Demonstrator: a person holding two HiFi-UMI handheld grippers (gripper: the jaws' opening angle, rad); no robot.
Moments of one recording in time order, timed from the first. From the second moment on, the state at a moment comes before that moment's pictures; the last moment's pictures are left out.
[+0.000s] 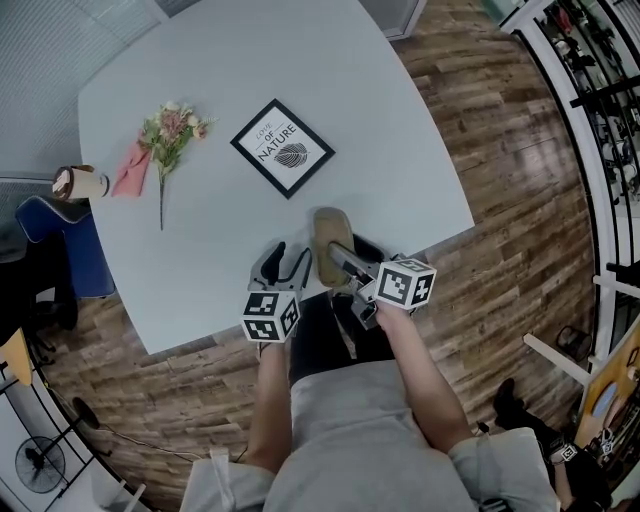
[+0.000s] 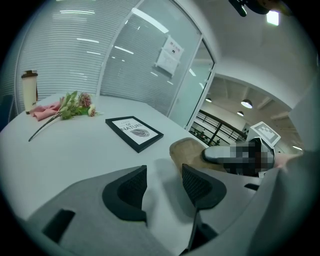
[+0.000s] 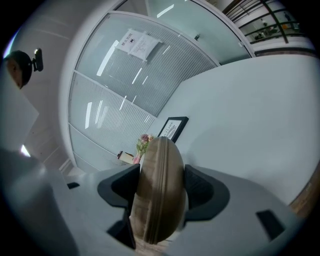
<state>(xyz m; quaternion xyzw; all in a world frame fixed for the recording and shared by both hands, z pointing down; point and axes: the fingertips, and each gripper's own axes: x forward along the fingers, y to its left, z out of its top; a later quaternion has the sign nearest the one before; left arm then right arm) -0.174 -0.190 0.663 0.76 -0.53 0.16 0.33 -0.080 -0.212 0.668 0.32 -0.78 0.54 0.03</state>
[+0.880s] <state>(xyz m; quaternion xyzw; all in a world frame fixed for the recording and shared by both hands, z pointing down) -0.150 -0.177 0.599 0.77 -0.55 0.13 0.28 -0.040 -0.211 0.606 0.32 -0.81 0.49 -0.01</state>
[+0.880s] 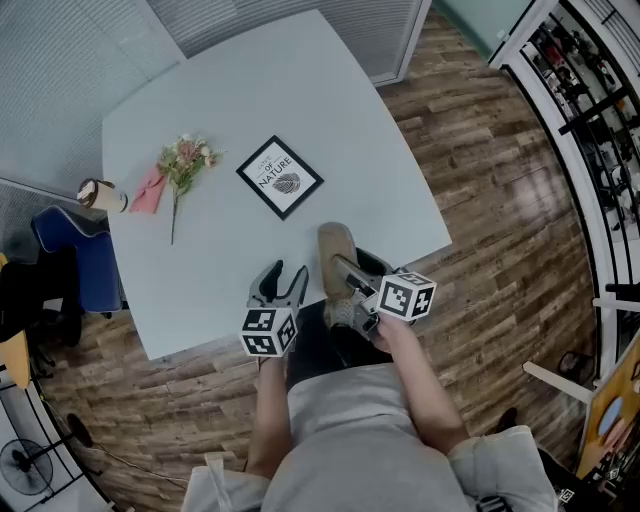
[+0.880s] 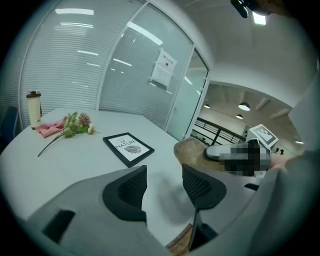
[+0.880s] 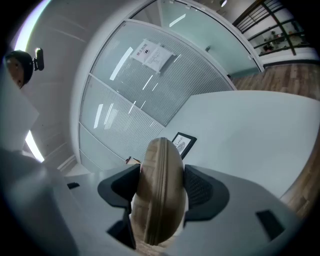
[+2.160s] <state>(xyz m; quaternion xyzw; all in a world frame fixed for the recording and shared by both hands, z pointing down) -0.122 -0.168 0.519 0.80 -0.55 0.09 0.22 -0.011 -0.193 0.520 0.31 -0.88 0.36 -0.04</state>
